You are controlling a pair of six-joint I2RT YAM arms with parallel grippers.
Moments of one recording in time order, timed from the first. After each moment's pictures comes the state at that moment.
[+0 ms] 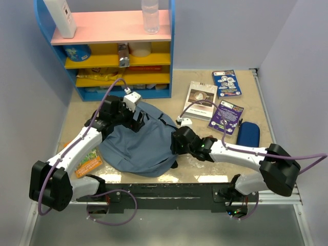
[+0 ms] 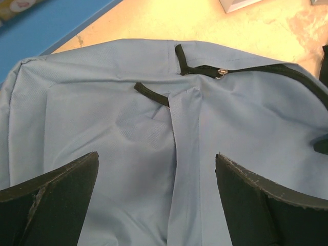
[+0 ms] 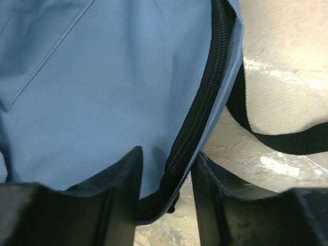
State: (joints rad) left arm -0.34 1.20 0.84 -0.25 0.28 0.13; right arm 0.95 1.34 0.69 -0.15 0.26 0.71
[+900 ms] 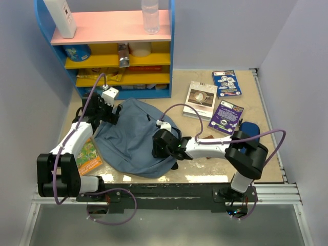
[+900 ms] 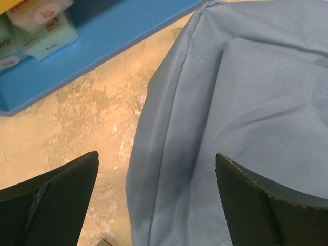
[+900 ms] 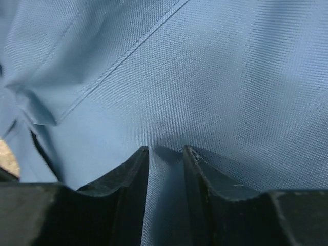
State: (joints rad) left arm 0.00 1.32 0.83 -0.16 0.20 0.36; right arm 1.07 1.73 0.95 -0.10 0.20 0.81
